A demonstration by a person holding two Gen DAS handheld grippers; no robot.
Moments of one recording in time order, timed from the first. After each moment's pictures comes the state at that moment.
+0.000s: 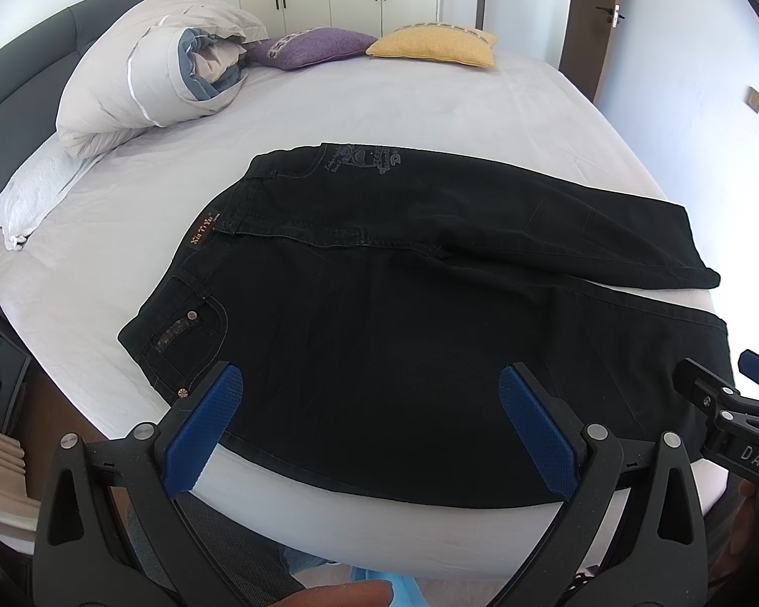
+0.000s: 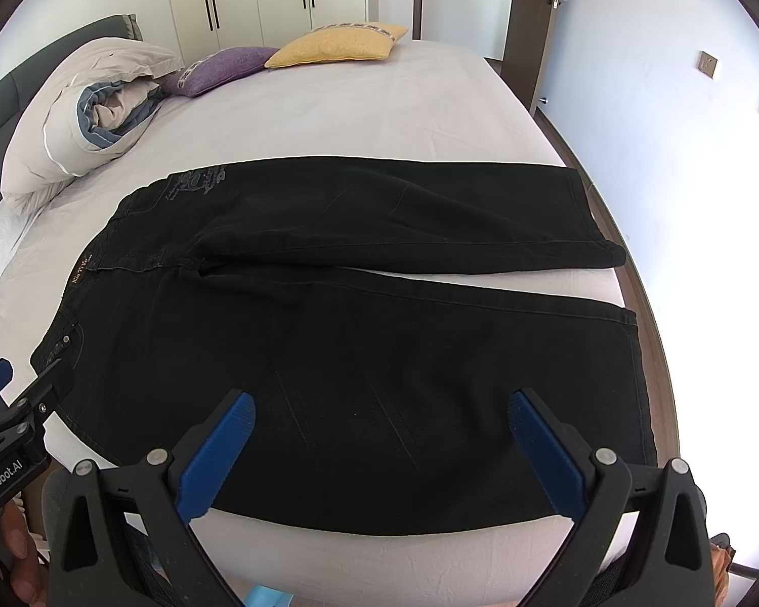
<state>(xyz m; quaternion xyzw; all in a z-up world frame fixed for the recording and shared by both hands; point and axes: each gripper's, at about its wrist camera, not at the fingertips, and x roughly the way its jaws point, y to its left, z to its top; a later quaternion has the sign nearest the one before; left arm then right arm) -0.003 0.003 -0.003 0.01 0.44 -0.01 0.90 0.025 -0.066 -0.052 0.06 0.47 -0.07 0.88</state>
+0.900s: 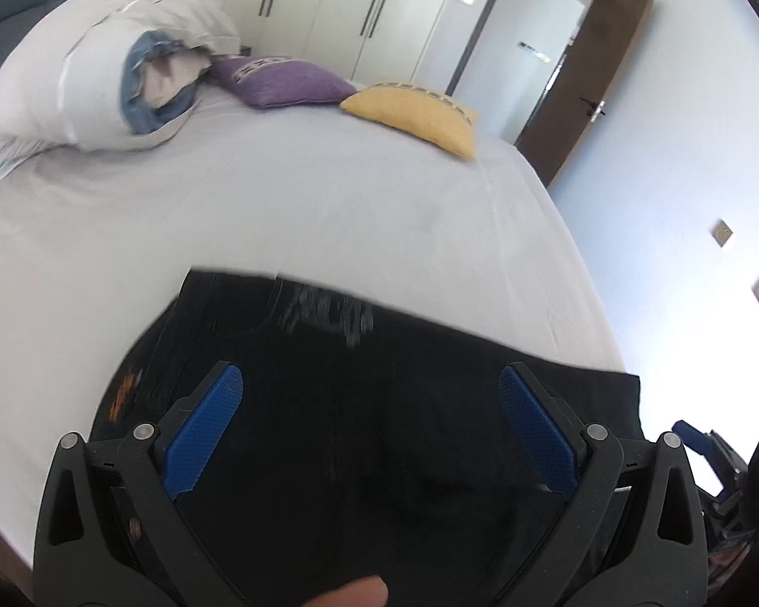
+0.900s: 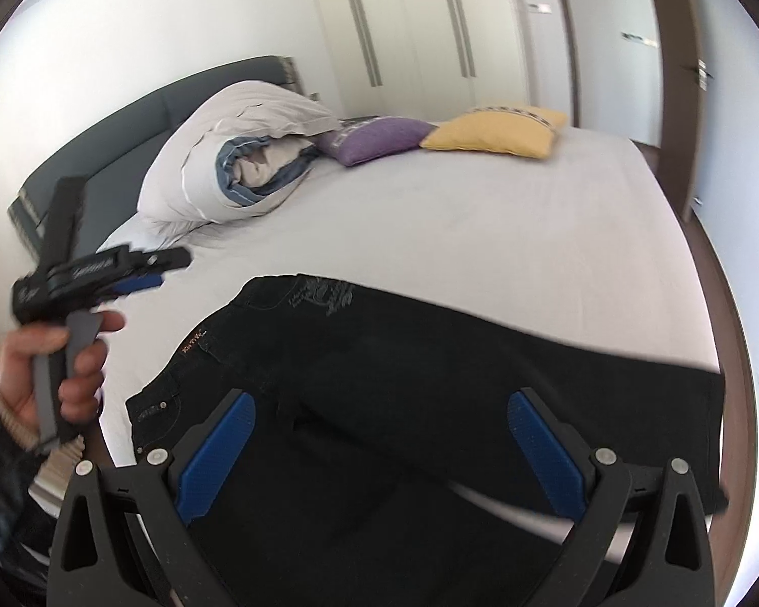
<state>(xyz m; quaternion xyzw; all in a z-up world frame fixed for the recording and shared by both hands) 0.216 0.075 0.046 -0.12 0.40 -0.11 0.90 0.162 -0.095 0.005 0.04 0.36 0.19 0.91</state>
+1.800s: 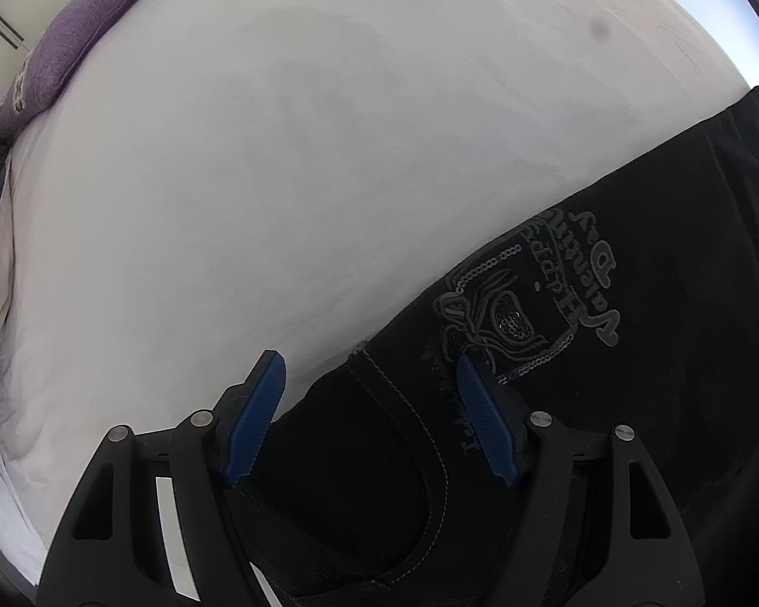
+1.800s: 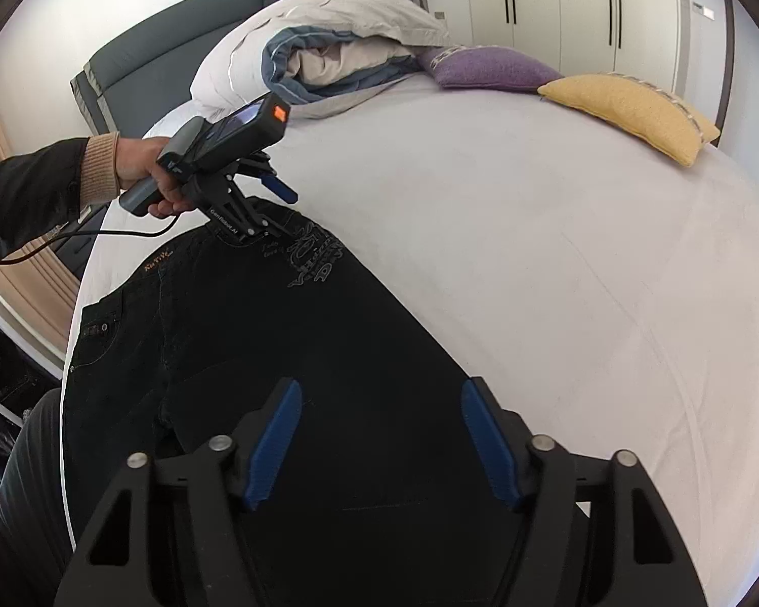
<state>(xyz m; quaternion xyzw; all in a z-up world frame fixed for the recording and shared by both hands) 0.477 0.046 -0.137 0.26 0.59 -0.24 0.73 0.350 -0.094 -0.084 -0.08 0.42 0.35 0.83</state>
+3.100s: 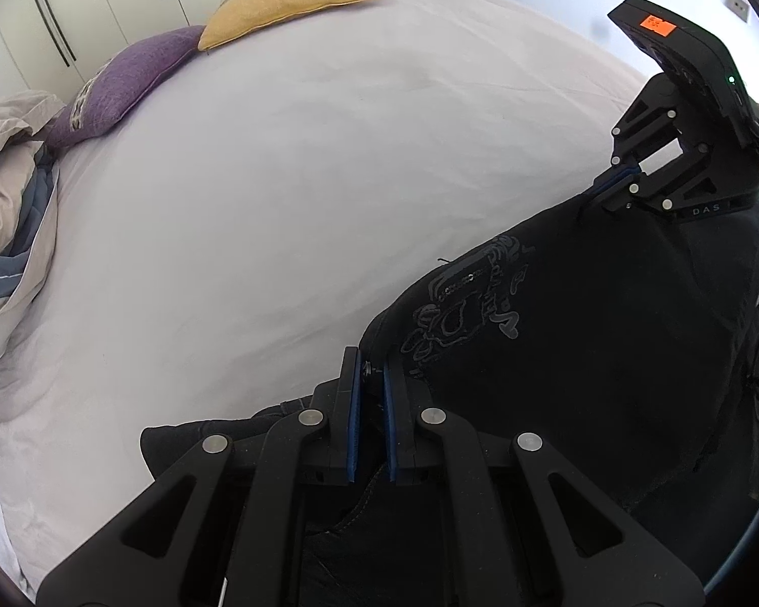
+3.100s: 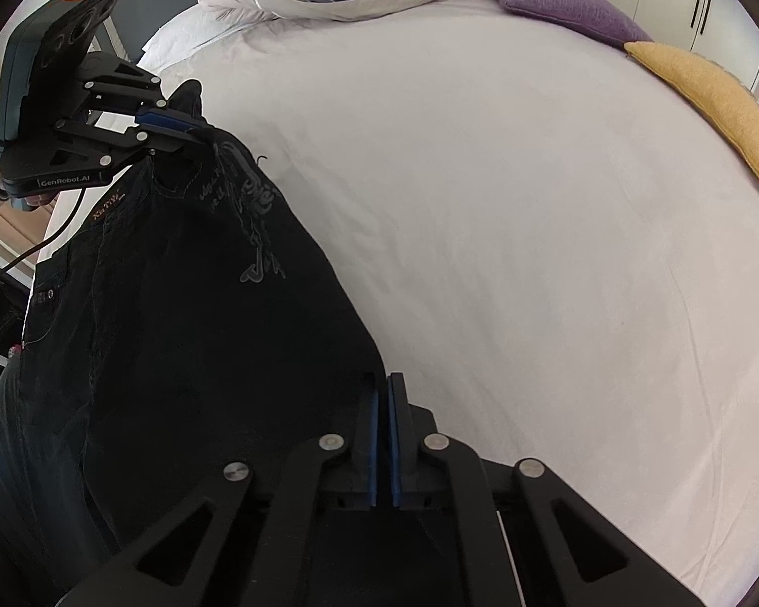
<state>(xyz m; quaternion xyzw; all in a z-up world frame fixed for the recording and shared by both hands) 0.428 0.096 -0.085 0.20 0.48 -0.24 0.82 0.453 -0.022 -0.128 -0.18 0.50 0.37 0.76</state>
